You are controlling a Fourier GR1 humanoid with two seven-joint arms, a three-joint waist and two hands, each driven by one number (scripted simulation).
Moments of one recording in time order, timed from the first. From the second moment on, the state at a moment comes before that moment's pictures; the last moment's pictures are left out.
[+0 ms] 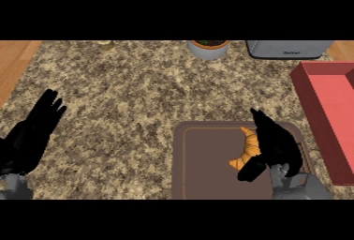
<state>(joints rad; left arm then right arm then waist) -0.03 0.35 0.07 -1.63 0.34 0.03 0.23 -0.20 -0.26 0.37 -1.73 0.68 0.29 1.03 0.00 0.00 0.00</state>
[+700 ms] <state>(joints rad) -0.02 0.31 0.11 -1.64 0.30 -0.02 0.24 -0.19 -0.17 0.33 -1.61 0.75 0.33 0.98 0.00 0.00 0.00</state>
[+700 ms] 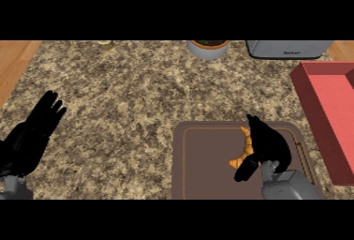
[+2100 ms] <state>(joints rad) -0.03 0.24 0.18 -1.69 0.25 -0.07 0.31 -0.29 -0.14 0.18 -1.37 0.92 0.27 0.75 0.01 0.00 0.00</state>
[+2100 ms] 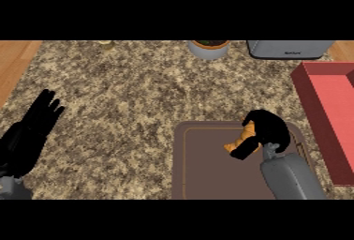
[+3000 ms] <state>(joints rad) -0.04 0.23 0.17 -1.66 0.22 -0.07 0.29 -0.84 -0.23 0.03 -0.94 1.06 0.06 0.76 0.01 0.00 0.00</state>
